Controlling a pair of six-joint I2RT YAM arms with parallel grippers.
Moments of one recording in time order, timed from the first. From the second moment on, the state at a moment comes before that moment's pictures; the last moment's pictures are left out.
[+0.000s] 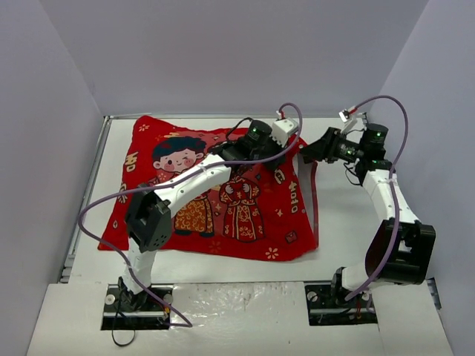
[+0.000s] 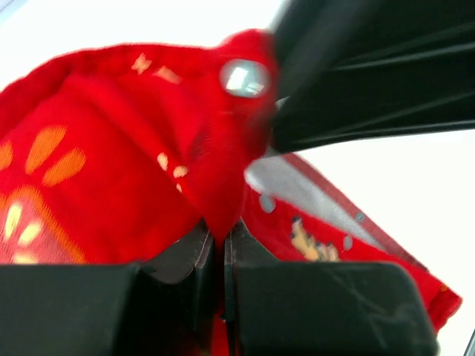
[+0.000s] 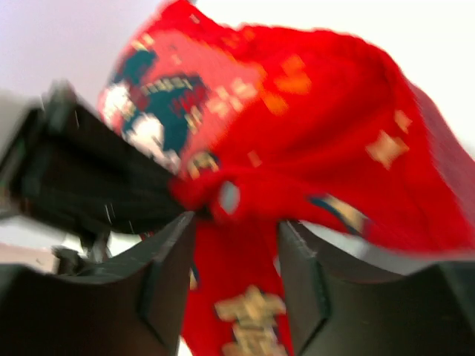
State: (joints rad) left arm -0.83 2.01 1.88 -0.32 0.20 -0.05; right arm -0.12 1.46 1.04 0.06 -1.01 0.45
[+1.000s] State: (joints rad) left arm -0.71 1.86 1.75 -0.27 0.36 -0.17; right arm -0.12 1.57 0.70 0.26 -0.97 0.57
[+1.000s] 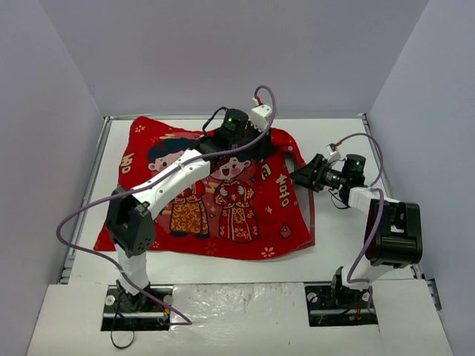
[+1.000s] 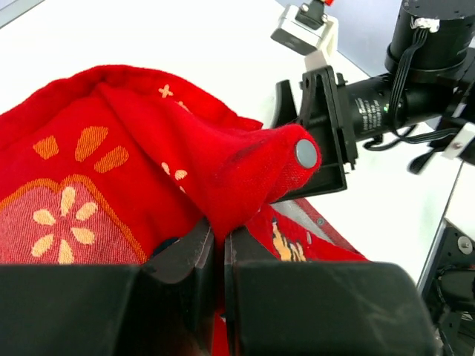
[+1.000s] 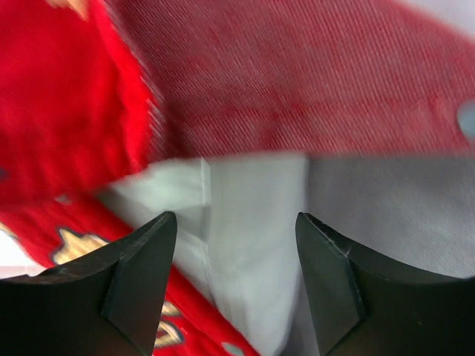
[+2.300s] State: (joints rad) left arm -0.70 1.92 1.95 -0.28 0.44 -0.31; right arm 0.14 1.60 0.56 0.87 -0.86 1.03
